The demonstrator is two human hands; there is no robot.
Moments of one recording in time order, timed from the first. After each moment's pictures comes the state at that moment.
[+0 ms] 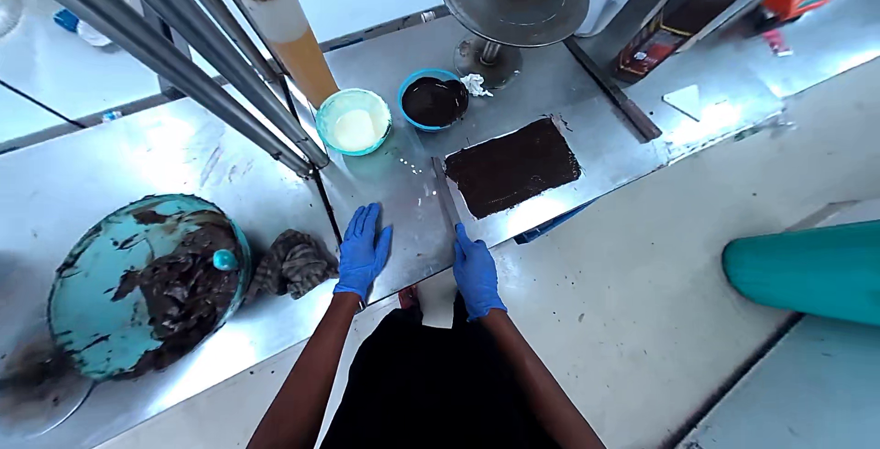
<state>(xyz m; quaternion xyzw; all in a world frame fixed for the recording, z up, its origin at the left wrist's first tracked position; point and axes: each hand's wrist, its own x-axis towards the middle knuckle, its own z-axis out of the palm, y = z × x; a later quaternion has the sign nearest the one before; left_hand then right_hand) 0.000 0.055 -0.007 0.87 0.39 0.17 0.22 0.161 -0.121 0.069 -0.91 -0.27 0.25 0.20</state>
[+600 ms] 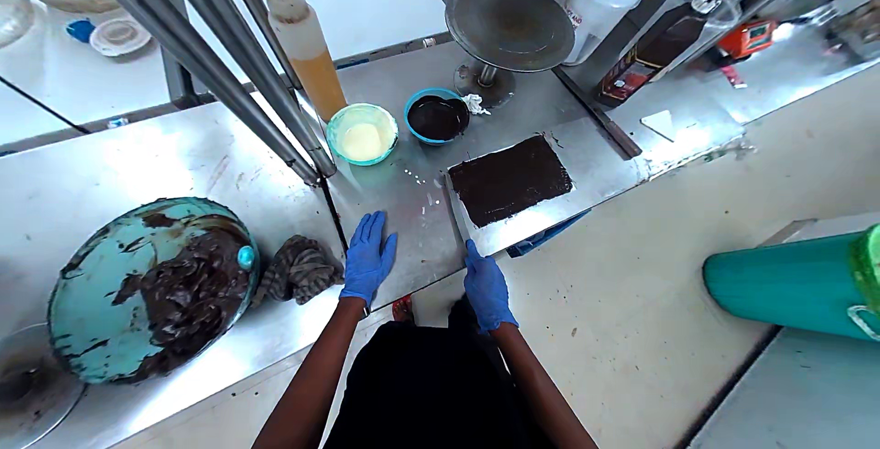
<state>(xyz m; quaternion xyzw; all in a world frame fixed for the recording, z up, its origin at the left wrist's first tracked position) 0.001 0.053 -0.009 0.87 0.39 0.19 0.23 0.165 -0.136 0.066 -0.92 -0.27 0.24 0.14</state>
